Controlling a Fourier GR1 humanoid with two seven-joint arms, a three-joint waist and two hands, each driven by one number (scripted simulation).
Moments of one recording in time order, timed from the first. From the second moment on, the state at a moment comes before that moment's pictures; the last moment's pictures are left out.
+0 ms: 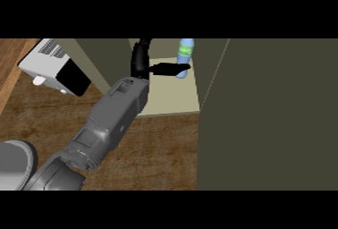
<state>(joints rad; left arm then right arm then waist) -1.17 0.00 -0.10 -0.20 0.37 0.49 -0.57 0.86 -0.33 -0.27 -2.33 -0.64 0.53 -0.27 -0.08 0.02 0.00</state>
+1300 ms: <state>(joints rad) -0.80 0.00 -0.43 -0.73 0.62 0.44 -0.59 0.81 -0.34 -0.29 -2.35 -0.67 0.45 -0.18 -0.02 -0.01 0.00</state>
